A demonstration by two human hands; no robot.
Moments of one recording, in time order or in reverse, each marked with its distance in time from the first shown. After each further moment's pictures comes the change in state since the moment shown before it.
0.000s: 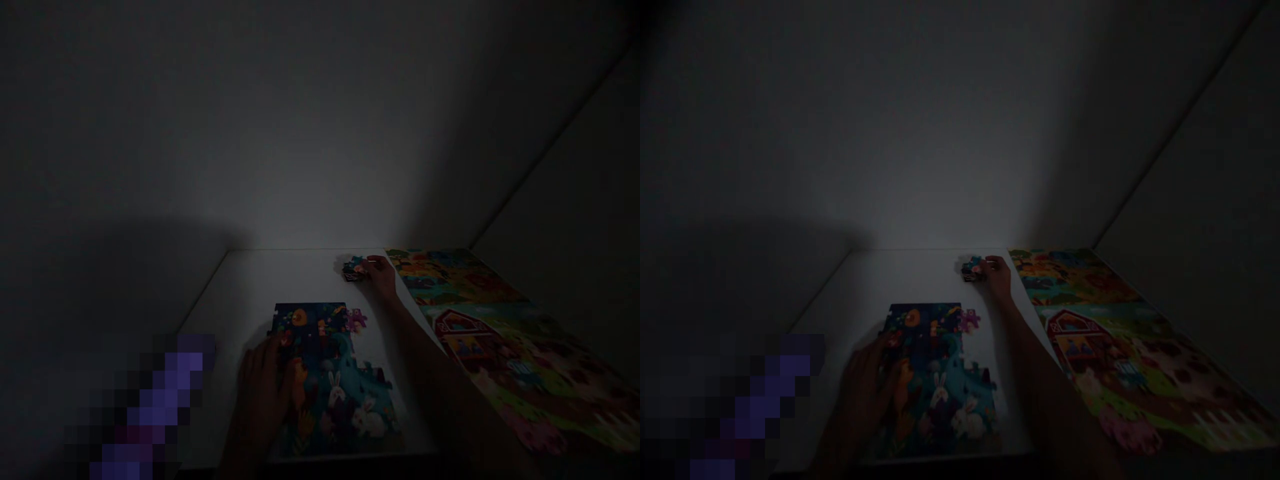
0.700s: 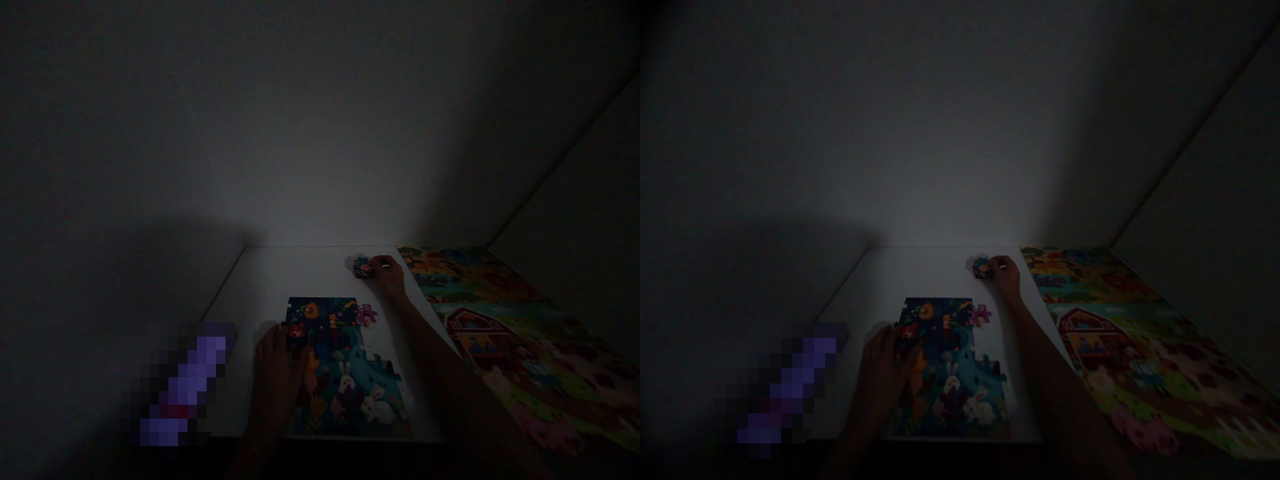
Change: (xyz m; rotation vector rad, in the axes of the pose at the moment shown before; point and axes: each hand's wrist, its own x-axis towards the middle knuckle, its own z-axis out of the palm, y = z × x) left_hand 0.002 0.016 -0.007 0.030 0.026 -0.169; right_hand -0.008 -0.005 0.001 -0.184 0.033 -0.093
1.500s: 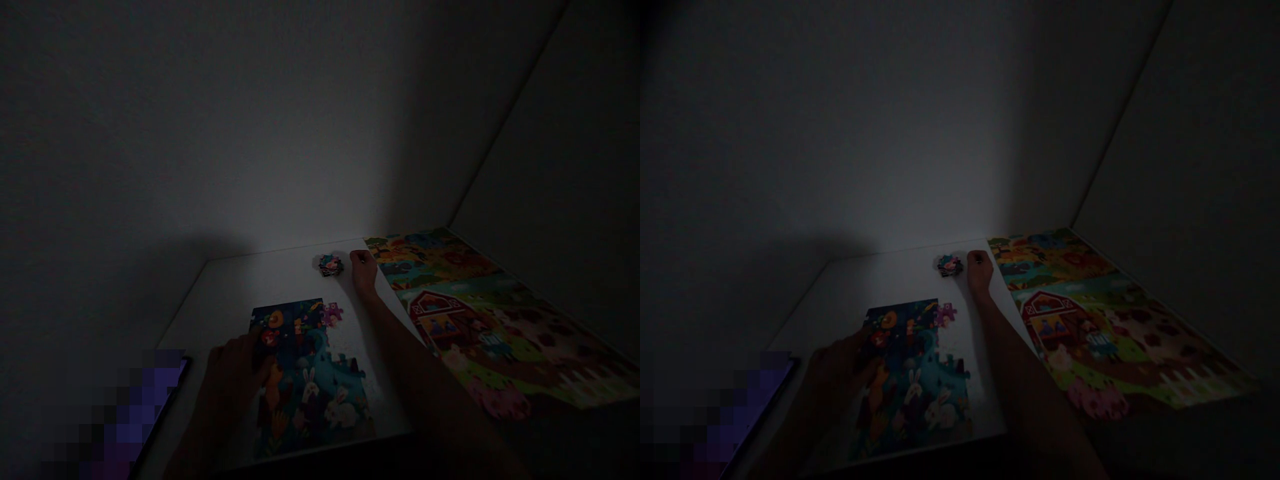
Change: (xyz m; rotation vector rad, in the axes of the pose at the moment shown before) left_hand 0.046 0.001 -0.027 0.341 -0.320 0.268; right_hand 0.006 0.004 -0.005 0.051 0.259 0.069
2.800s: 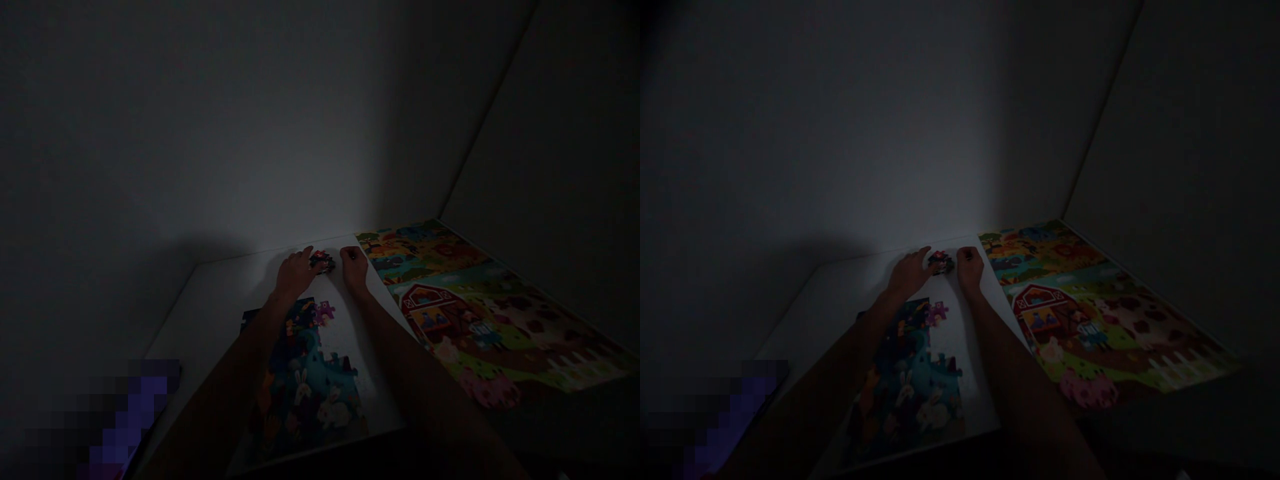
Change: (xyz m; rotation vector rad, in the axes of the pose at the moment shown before) left_hand 0.188 0.117 0.005 -0.017 0.083 0.172; right_hand -0.002 -0.006 -0.001 -0.031 -0.009 0.024
